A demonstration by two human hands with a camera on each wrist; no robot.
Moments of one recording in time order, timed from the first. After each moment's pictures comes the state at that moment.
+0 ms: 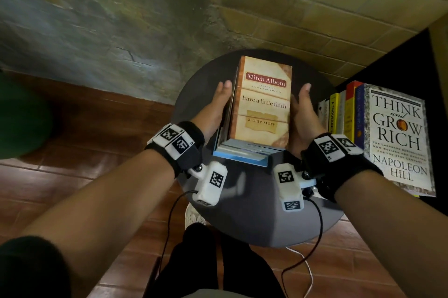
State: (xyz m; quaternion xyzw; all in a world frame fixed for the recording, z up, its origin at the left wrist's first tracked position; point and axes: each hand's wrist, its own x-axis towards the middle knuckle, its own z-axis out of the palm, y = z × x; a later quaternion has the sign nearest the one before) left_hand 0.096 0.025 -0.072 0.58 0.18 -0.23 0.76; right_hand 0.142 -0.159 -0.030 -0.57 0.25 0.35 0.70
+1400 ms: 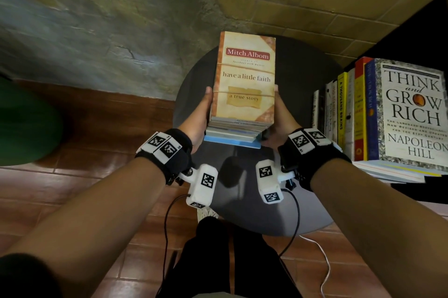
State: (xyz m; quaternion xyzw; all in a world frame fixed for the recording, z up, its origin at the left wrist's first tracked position) left_hand 0.063 0.040 -0.081 0.55 0.17 -0.24 0.78; right_hand 0.122 -0.133 -0.078 -0.59 0.26 0.42 0.64
